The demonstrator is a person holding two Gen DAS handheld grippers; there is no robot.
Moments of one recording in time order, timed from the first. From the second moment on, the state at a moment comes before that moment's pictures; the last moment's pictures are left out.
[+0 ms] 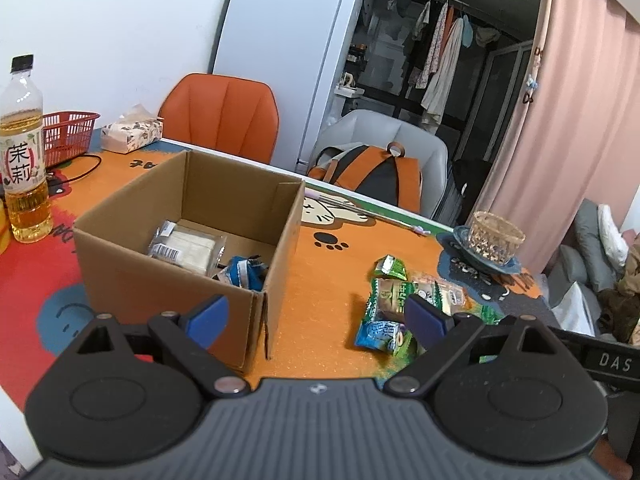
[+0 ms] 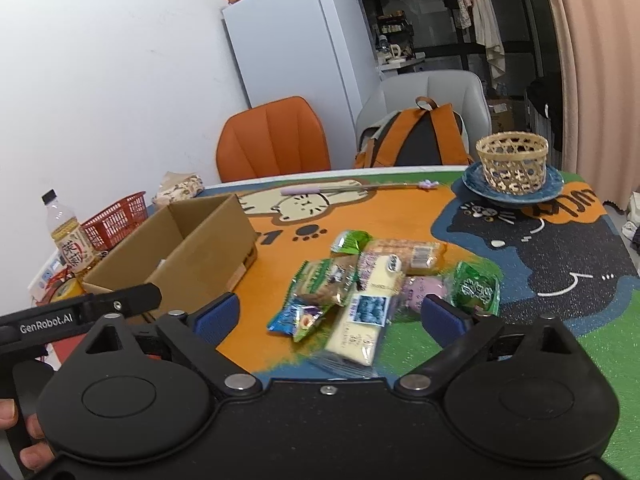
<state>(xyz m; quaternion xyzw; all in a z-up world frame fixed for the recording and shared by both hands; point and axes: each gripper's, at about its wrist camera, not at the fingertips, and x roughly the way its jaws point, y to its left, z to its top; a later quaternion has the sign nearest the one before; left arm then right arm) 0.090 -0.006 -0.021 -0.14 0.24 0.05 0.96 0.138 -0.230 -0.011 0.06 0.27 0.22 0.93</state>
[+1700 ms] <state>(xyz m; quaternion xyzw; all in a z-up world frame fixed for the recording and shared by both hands) 0.189 -0.057 -0.092 -0.14 0.32 0.00 0.94 0.206 -0.233 -0.074 0.07 0.36 0.21 0.91</state>
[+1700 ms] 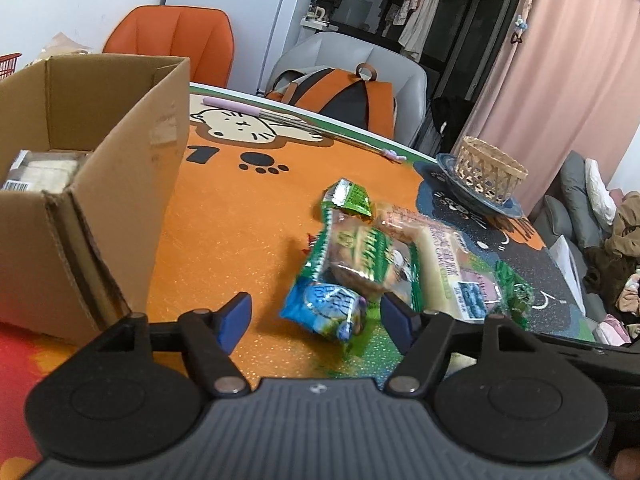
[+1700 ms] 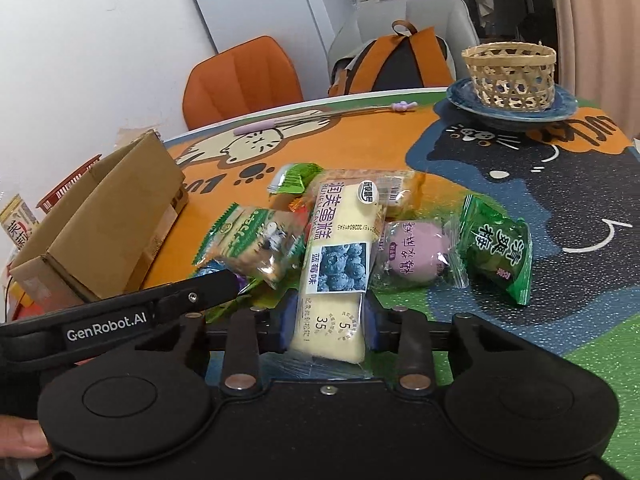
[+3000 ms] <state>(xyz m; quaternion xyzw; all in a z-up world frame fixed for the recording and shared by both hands) 0.148 -0.051 -0.047 -0.14 0.26 -0.02 0.96 0.179 -0.227 -0.035 0.07 0.30 0.23 0.92</state>
